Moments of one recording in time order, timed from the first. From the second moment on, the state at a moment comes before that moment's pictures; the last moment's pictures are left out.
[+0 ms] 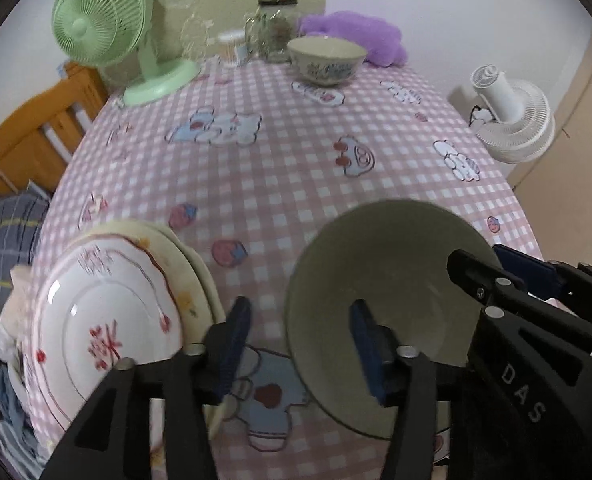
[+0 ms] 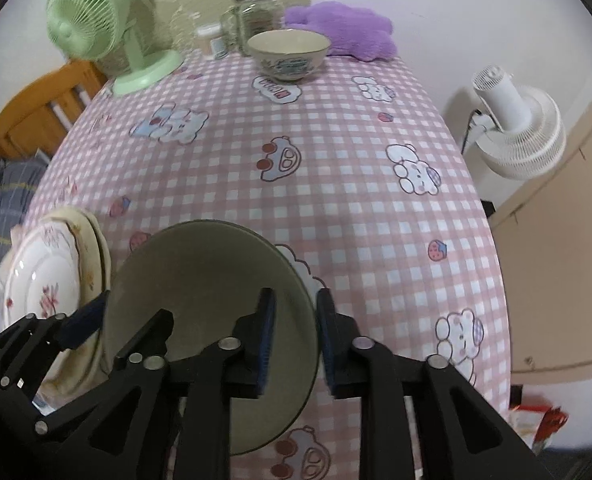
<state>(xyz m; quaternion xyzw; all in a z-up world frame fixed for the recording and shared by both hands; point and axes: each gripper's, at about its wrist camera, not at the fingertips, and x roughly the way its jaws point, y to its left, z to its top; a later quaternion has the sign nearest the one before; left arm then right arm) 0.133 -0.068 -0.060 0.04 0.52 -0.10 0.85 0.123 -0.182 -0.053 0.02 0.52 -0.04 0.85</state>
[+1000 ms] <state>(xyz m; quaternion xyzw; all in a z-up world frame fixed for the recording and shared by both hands) 0.221 -0.071 0.019 0.04 0.45 -0.10 0.89 0.194 -0.188 0.043 -0.03 0.41 -0.04 0.91</state>
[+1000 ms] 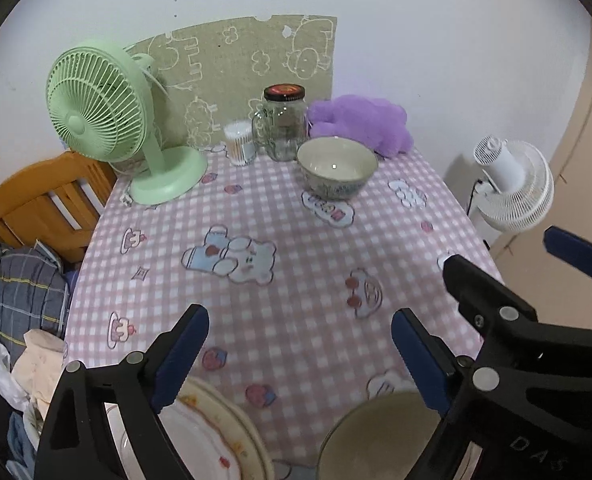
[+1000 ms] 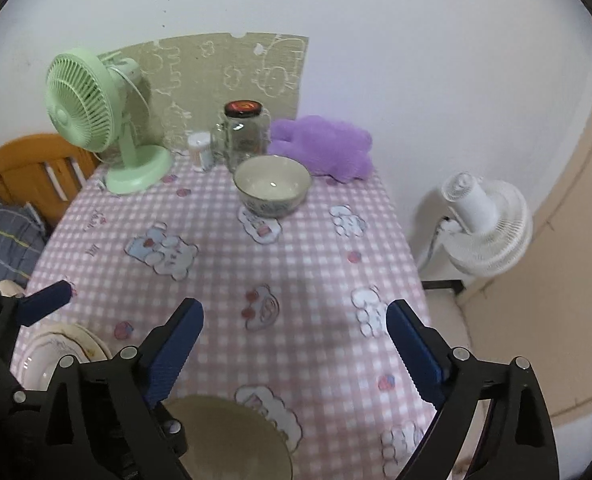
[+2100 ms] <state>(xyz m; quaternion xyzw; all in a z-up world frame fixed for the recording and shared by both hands) 0.435 -0.141 -0.021 0.05 0.46 0.00 0.89 0.432 -0.263 -0.003 0.02 0.42 0.07 0.90</state>
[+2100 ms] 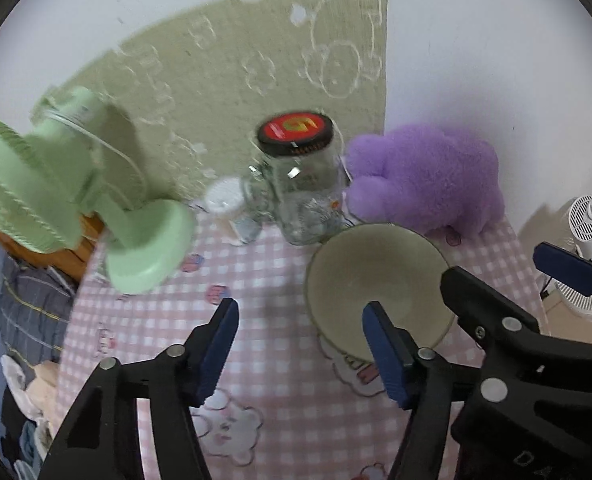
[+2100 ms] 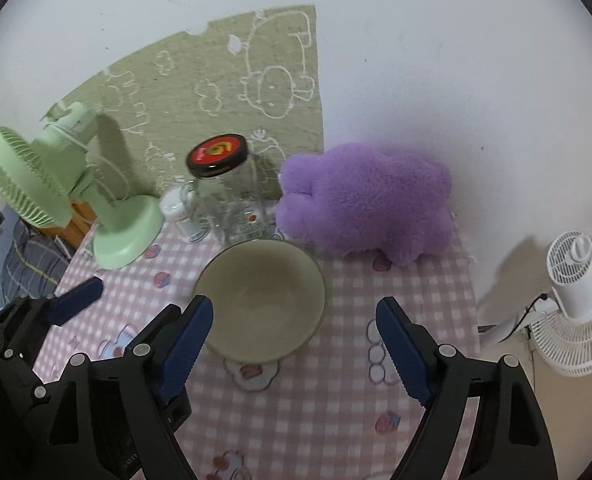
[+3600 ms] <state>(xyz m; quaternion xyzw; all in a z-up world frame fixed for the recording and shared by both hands) 0.474 -0.152 -0.078 0.07 0.51 -0.02 0.86 0.481 -0.270 -0.081 0.05 0.49 0.05 0.87</state>
